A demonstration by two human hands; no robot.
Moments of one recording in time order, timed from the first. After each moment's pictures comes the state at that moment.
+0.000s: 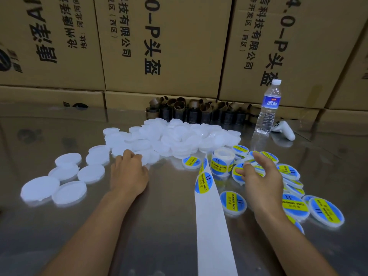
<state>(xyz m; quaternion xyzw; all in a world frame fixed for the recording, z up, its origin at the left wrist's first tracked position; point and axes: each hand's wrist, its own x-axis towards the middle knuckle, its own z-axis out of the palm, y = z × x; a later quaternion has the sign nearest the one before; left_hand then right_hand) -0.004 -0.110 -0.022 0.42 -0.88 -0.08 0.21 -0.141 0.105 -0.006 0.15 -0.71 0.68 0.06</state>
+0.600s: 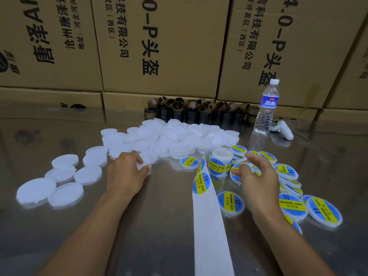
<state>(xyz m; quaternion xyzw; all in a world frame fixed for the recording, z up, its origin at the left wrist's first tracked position) -0.006 -0.111 -0.023 0.41 -0.84 -0.16 0.33 -0.143 0.106 -0.008 0.19 -0.71 0.67 0.06</state>
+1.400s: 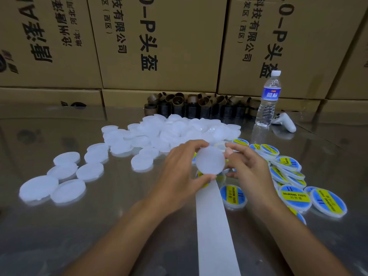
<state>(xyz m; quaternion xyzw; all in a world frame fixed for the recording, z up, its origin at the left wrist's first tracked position) -0.026 -0.023 -0.008 0.03 -0.88 -0.26 0.40 -0.125 0.102 0.005 0.31 -0.61 0.72 -0.07</state>
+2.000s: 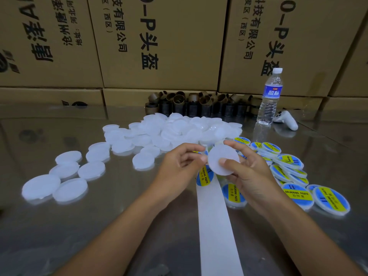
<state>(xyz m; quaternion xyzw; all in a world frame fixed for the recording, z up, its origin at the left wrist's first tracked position) -0.027 -0.024 -0.002 0.08 -0.71 -0.62 0.31 -0.127 0.103 0.005 0.30 -0.57 0.74 -0.20</state>
